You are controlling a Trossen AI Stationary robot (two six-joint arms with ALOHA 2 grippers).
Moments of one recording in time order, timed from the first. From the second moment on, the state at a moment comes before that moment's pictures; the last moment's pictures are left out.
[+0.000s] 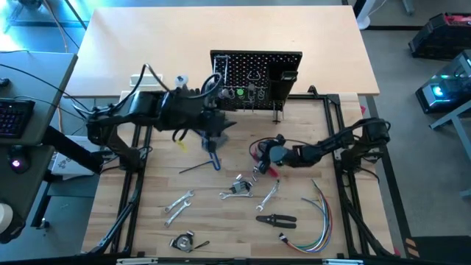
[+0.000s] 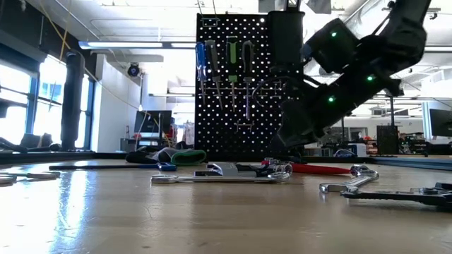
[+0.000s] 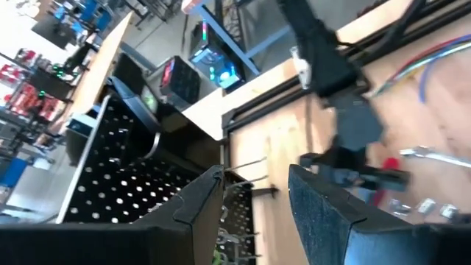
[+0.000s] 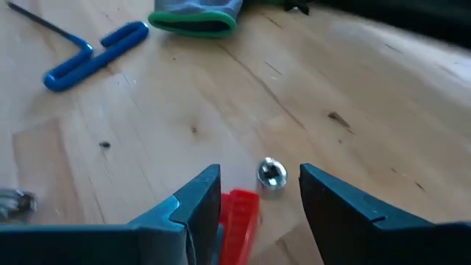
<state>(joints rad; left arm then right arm) -0.10 1.64 2.15 -0.99 -0.41 0.54 0.03 1.69 0.56 0.46 0.46 0.39</state>
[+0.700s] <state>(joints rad) -0.22 1.63 2.14 -1.08 -0.46 0.45 -0.06 1.88 0.66 0.51 0.37 0.38</state>
